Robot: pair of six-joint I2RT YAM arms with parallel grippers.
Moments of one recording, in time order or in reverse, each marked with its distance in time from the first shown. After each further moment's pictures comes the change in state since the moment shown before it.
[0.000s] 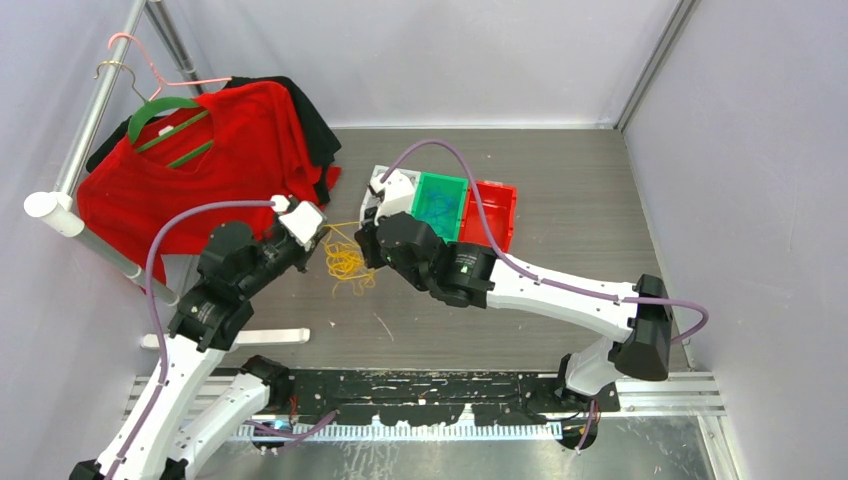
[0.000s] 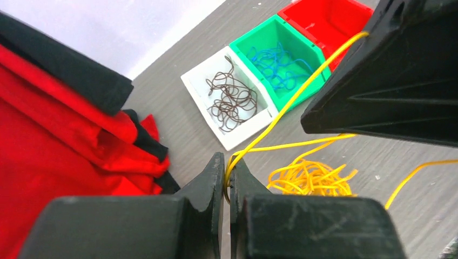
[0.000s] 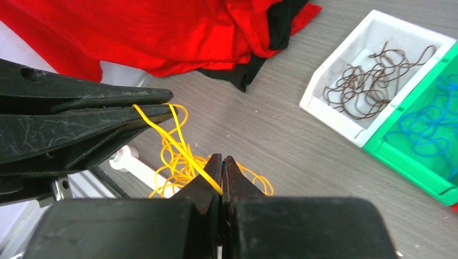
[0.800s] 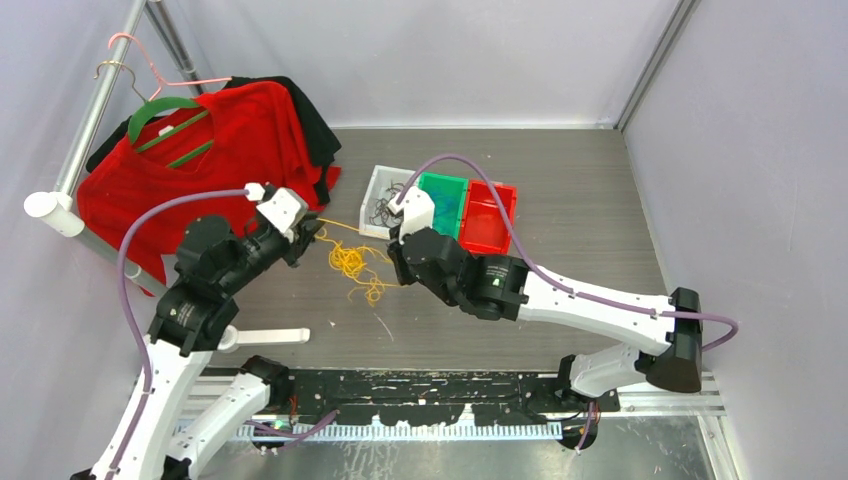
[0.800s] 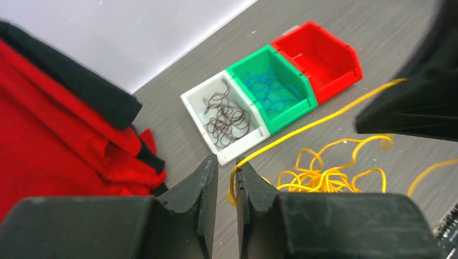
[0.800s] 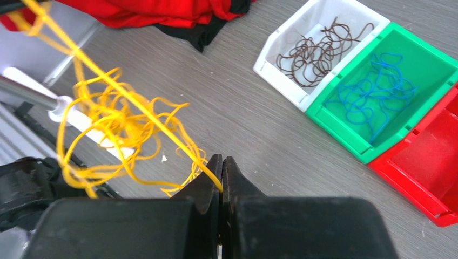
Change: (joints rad) left arm 0.029 0.022 0.142 -0.060 0.106 -0.023; right arm 0.012 -0.149 -0.119 -0.157 0.050 -0.134
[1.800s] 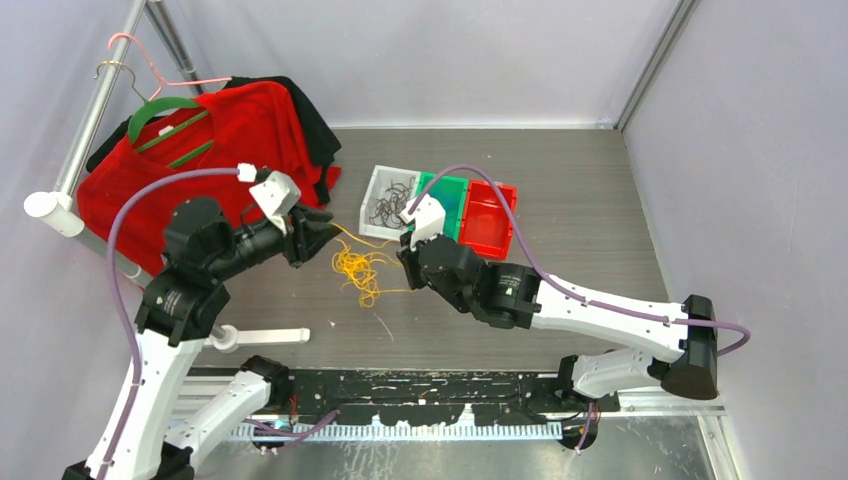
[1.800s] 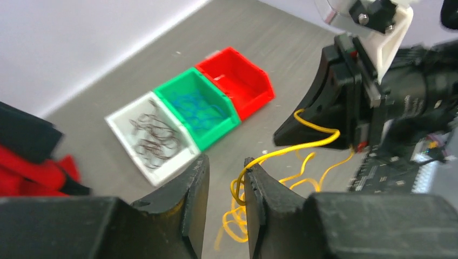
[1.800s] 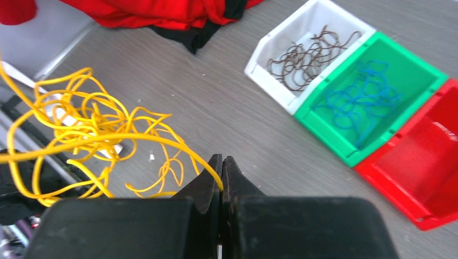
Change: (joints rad) left arm 0.001 0.078 0.160 -0.083 0.200 -0.142; right arm 0.000 -0.098 -0.116 0.084 0.008 -0.081
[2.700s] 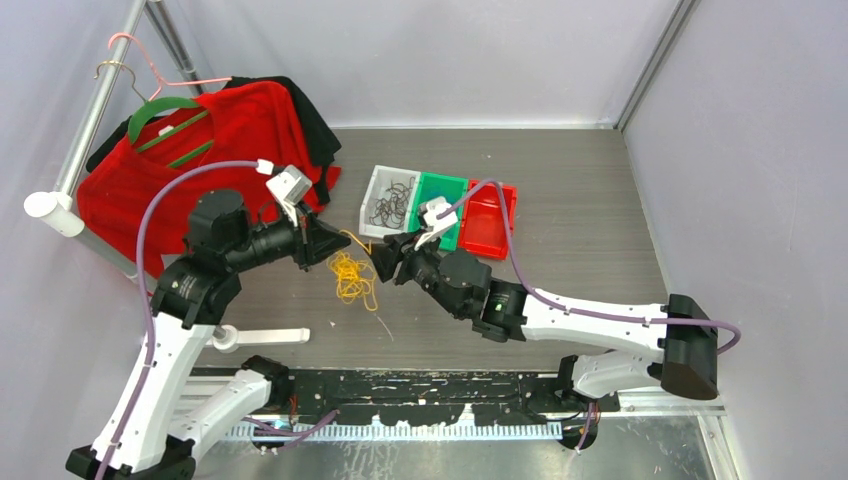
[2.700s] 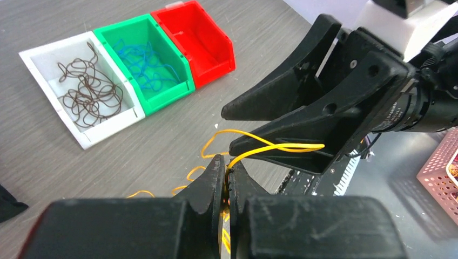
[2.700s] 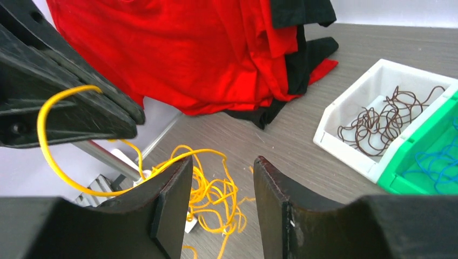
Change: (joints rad) left arm 0.004 0.050 -0.025 -0.078 0.068 -0.261; right arm 0.000 -0.001 -0.251 0.654 -0.063 0.100
